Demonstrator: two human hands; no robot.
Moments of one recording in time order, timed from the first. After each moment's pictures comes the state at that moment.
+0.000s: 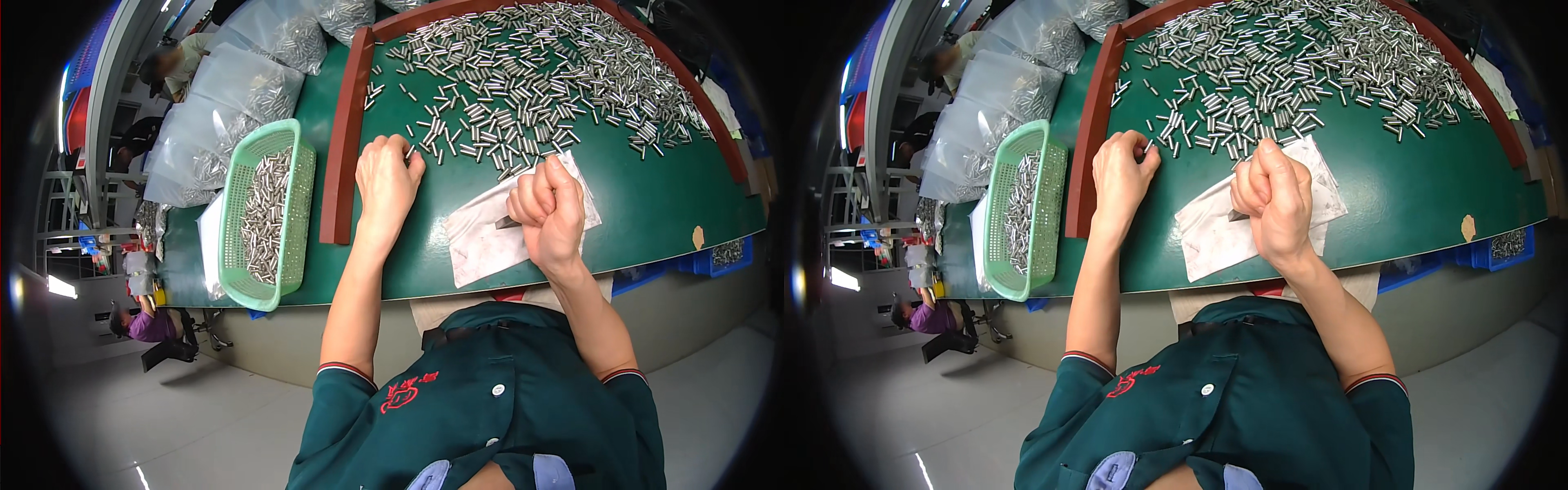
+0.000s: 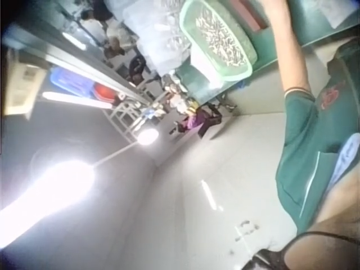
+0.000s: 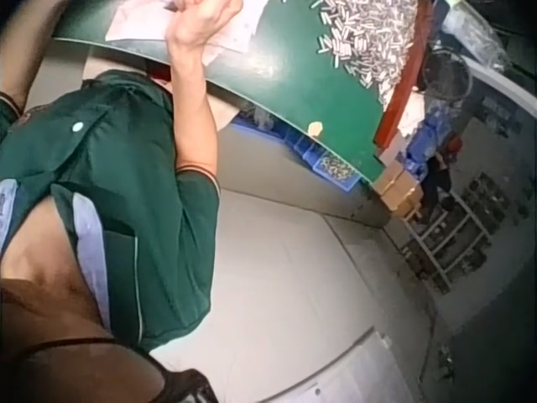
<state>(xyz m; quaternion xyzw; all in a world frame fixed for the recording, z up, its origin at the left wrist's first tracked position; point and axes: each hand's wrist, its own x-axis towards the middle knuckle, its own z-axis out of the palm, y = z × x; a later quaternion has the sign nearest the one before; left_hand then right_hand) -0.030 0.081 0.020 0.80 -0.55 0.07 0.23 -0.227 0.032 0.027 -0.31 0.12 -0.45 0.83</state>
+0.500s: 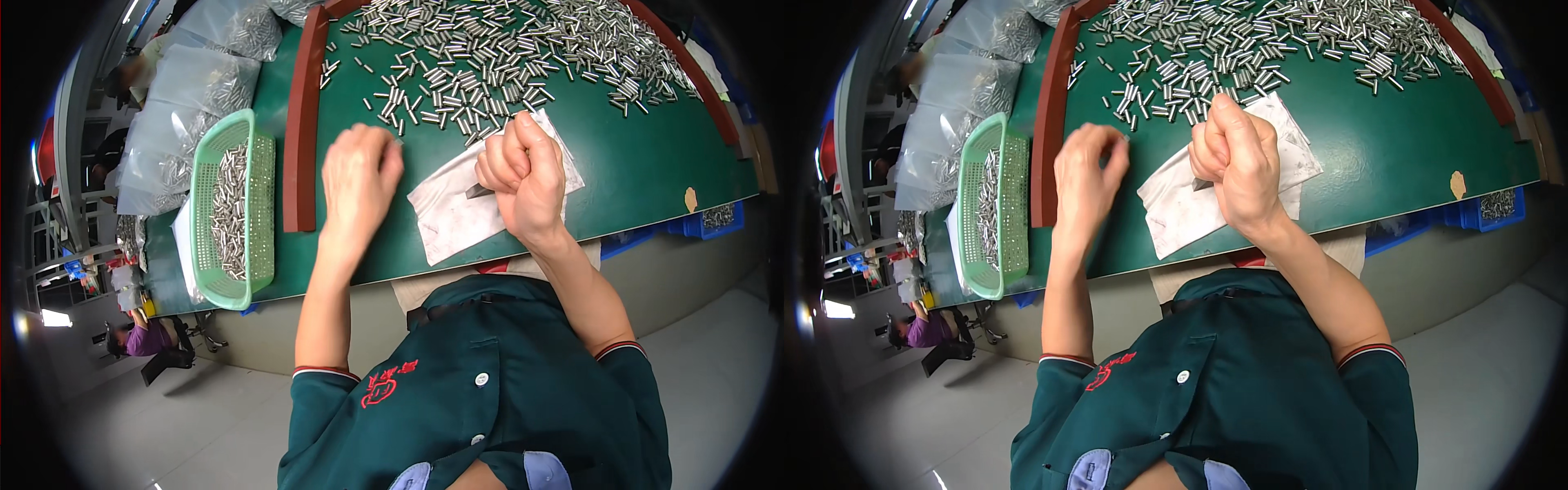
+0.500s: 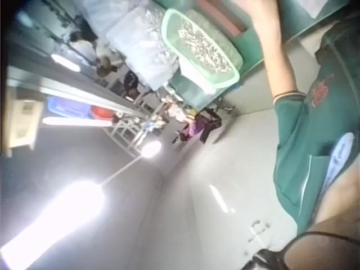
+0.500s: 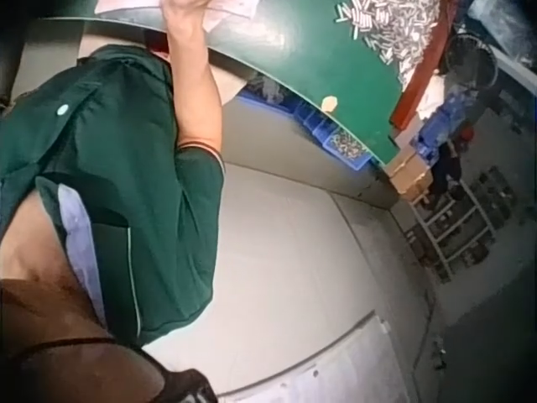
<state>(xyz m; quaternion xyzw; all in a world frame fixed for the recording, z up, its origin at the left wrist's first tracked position) -0.058 0.095 0.035 0.71 -0.66 0.05 0.24 -0.227 0.029 0.022 -0.30 0.12 -0.47 0.82</state>
